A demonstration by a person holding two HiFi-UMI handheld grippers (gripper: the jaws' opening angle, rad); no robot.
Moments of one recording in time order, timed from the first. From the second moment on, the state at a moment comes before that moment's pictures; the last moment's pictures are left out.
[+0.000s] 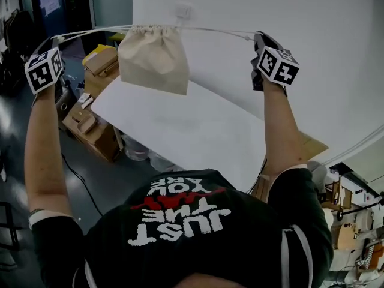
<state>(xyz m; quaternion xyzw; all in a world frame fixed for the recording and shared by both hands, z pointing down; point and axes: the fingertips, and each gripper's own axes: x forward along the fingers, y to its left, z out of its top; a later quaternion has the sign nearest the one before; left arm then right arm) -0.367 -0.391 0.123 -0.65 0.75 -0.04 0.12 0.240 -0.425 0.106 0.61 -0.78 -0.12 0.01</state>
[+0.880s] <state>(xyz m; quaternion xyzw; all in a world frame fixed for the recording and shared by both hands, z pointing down) -0.383 -0.397 0.144 -0.67 0.74 -0.02 0.08 0.256 -0.428 0.111 0.60 -0.79 -0.10 0.00</state>
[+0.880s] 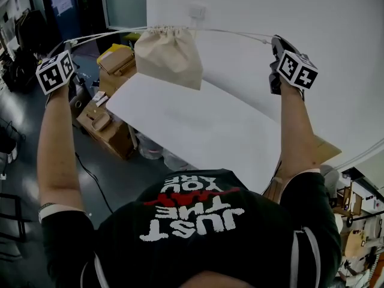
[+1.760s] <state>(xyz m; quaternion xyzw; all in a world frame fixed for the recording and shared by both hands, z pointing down) -0.392 -0.396 0.153 -0.68 0.73 -0.03 0.09 0.263 -0.431 0.122 0.60 -0.80 -0.08 -0.01</state>
